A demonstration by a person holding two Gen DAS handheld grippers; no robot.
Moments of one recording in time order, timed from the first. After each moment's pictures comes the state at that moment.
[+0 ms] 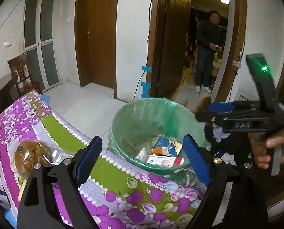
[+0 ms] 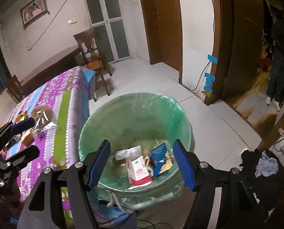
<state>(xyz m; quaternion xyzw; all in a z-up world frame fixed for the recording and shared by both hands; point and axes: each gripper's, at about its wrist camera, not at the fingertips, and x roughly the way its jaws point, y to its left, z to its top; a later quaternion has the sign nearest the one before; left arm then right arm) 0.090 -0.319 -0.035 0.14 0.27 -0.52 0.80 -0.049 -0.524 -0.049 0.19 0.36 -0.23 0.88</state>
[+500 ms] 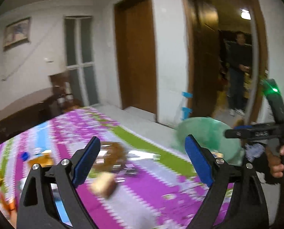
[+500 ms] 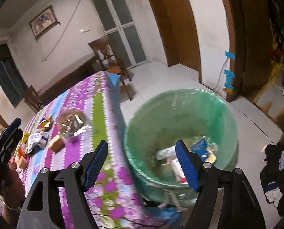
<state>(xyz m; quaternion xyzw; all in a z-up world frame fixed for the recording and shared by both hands) 0.108 -0.189 -0.006 0.11 0.17 -0.39 0.90 -0.018 -0.454 -0.048 0.23 0.32 -0.17 0.90</state>
